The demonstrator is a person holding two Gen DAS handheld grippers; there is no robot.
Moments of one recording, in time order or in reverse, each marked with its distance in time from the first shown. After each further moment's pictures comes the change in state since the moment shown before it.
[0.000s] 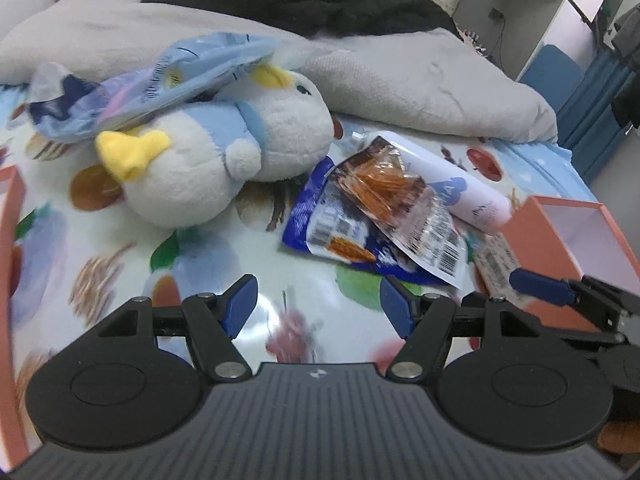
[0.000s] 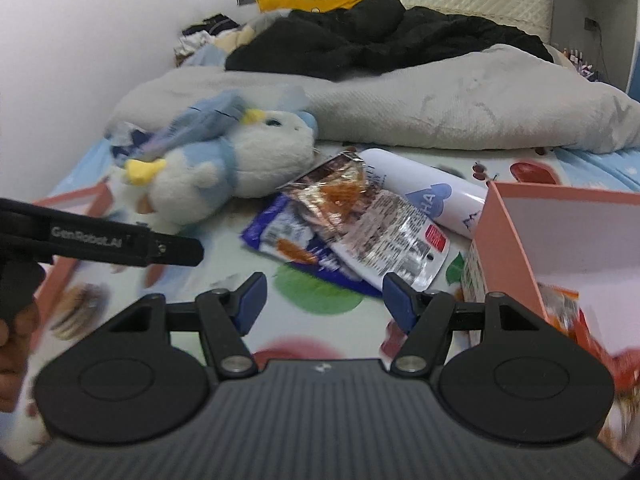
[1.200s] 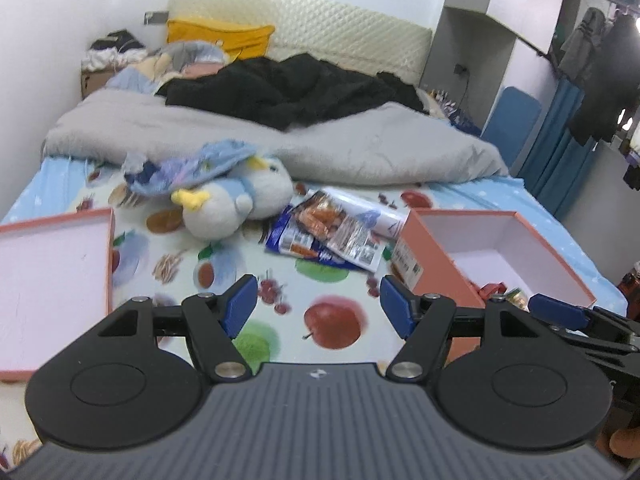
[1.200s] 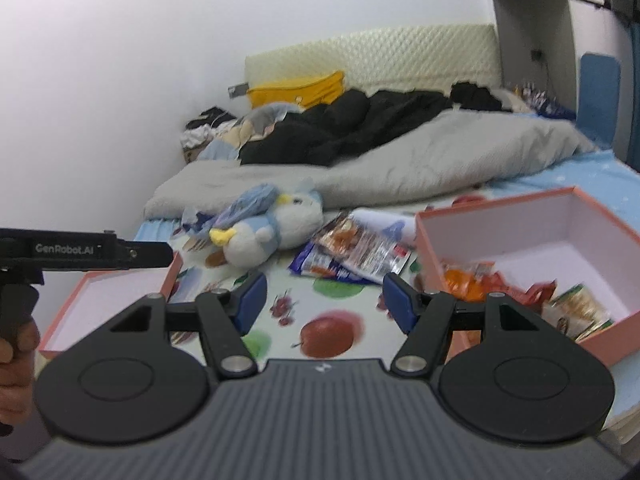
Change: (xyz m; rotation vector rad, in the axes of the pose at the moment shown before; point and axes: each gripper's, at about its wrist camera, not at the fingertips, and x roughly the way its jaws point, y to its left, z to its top) left arm -0.265 -0.077 -0.111 0.074 -0.227 0.033; right arm -0.236 0.027 -0.068 0.154 -0.235 0.016
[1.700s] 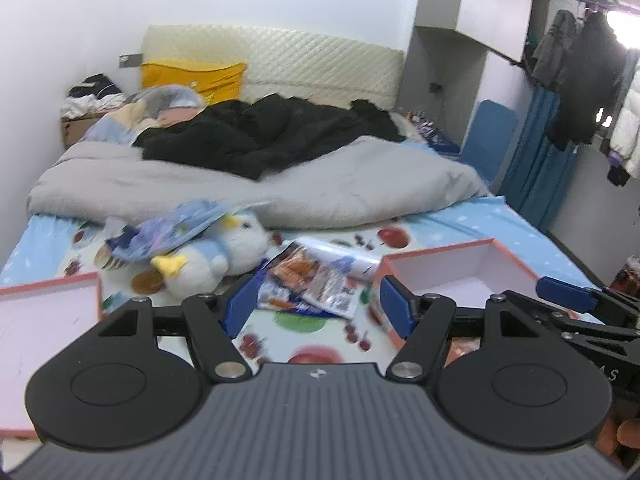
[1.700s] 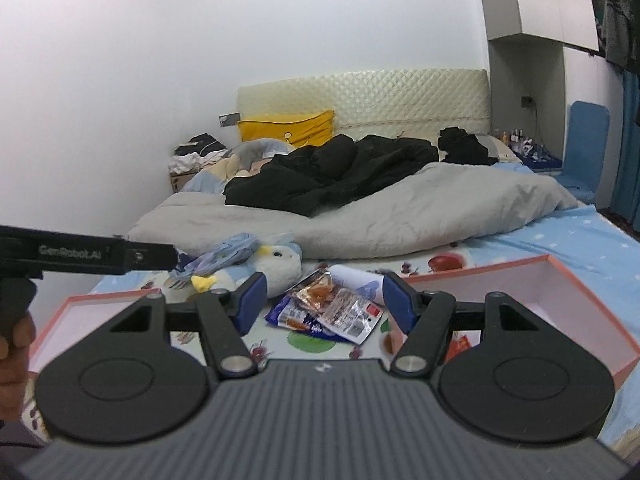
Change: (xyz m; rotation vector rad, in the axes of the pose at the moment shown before) left arm -0.027 -0.033 0.045 0.087 -0.092 -0.028; right arm -0.021 -0.009 0.049 -0.056 -0.117 -0.075
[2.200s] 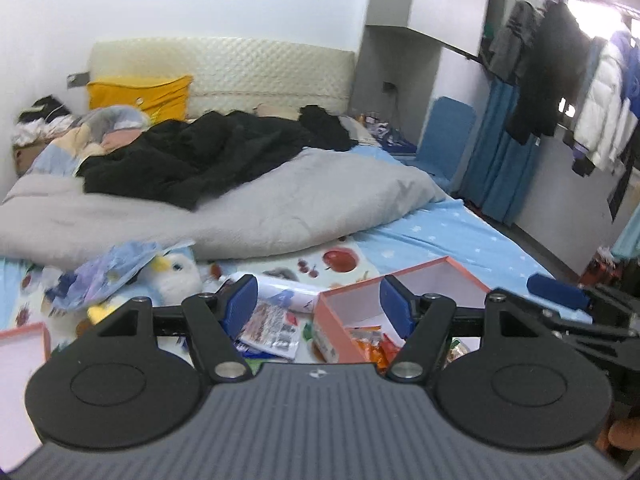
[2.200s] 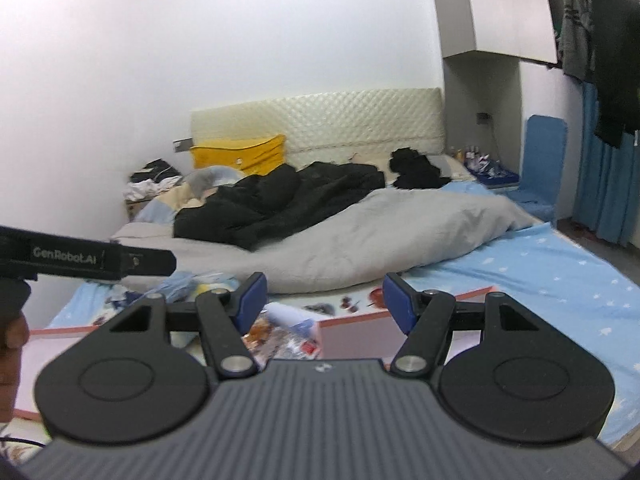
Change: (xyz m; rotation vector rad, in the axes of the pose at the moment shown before) left arm 0.044 -0.068 0.064 0.060 -0.011 -0.121; right arm 0.000 -0.056 0.043 0.026 -0.053 -0.093
